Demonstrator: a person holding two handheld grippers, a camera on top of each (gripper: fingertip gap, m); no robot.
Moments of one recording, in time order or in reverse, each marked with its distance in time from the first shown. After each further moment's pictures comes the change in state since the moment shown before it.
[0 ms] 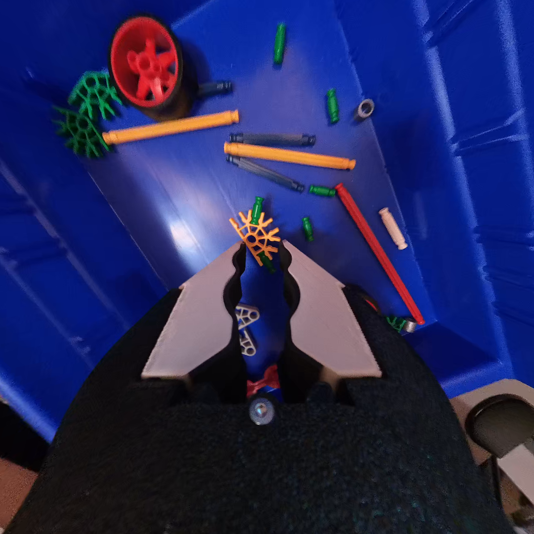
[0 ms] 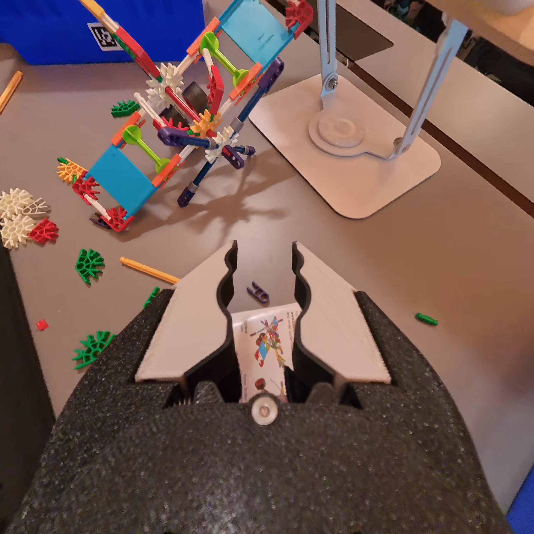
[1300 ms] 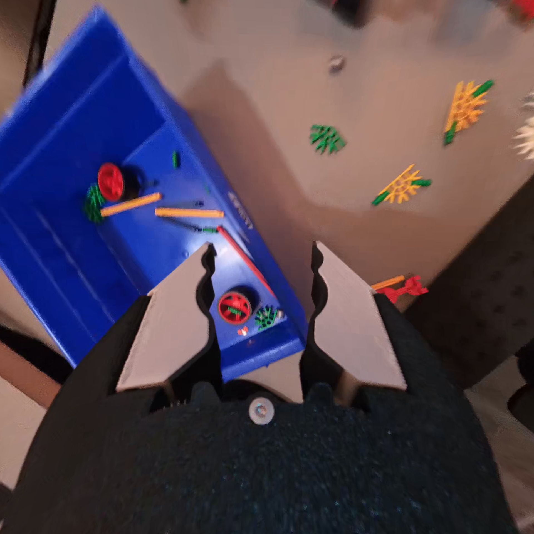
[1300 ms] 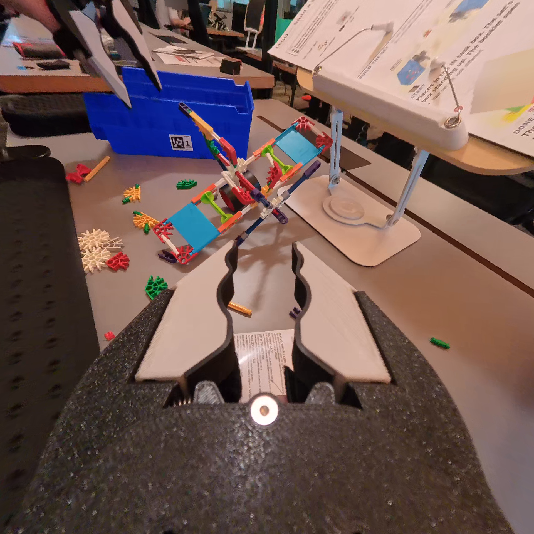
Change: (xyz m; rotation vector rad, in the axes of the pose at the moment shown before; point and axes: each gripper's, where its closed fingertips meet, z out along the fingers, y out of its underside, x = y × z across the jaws) left arm 0.123 -0.049 -0.070 0.051 -0.169 0.136; right arm -0.054 -0.025 -0.051 0.341 0.040 -0.075
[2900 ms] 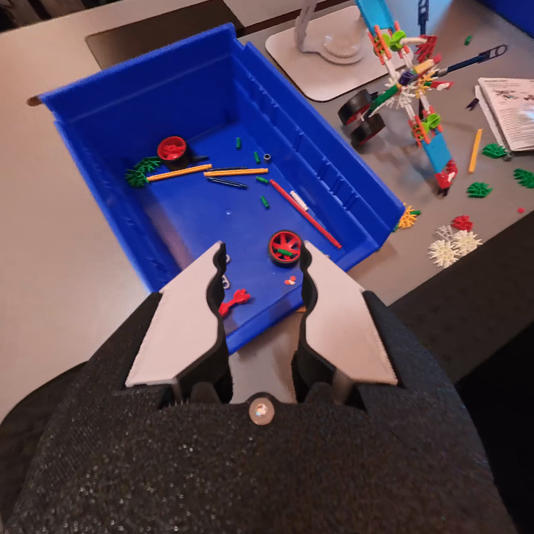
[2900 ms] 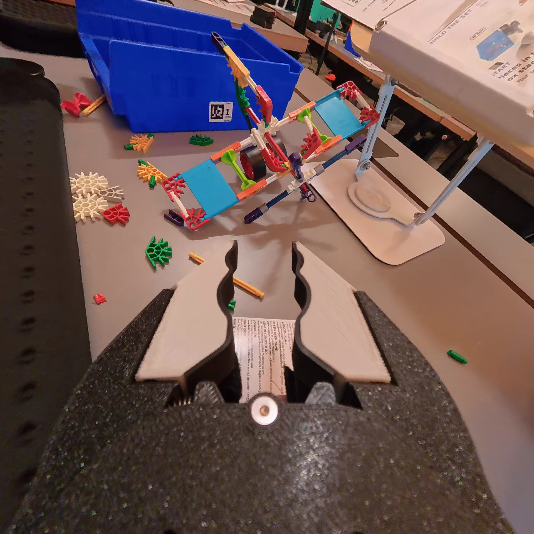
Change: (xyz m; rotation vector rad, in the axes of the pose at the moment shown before) left arm 0.021 0.044 -0.048 0.462 -0.090 -0.529; right arm -0.025 0.033 0.017 -0.080 -0.054 -0.146
